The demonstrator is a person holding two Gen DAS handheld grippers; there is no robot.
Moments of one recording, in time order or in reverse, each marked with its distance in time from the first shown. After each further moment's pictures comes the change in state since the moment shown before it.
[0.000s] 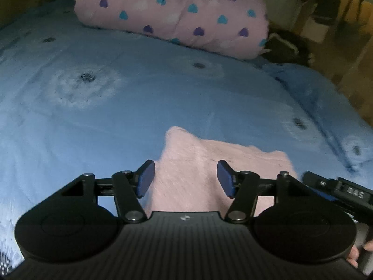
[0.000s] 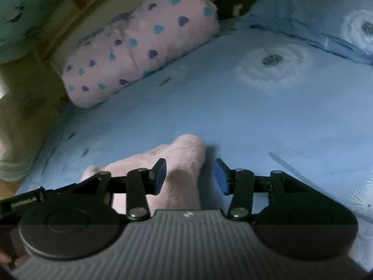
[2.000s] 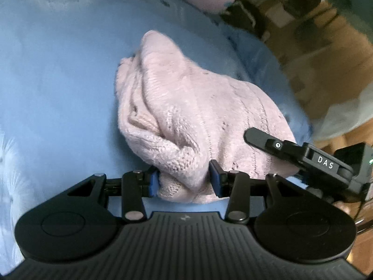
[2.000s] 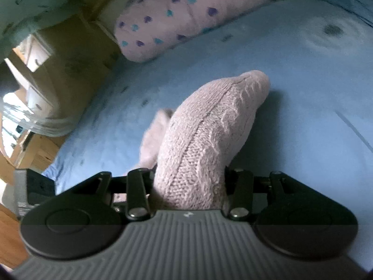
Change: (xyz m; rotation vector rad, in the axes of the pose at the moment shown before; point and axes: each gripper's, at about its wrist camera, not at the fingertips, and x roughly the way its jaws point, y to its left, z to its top) left arm -0.040 0.050 -0.073 -0.164 0.294 -0.417; right arm -0.035 0.051 -0.022 -0.077 0.236 0.236
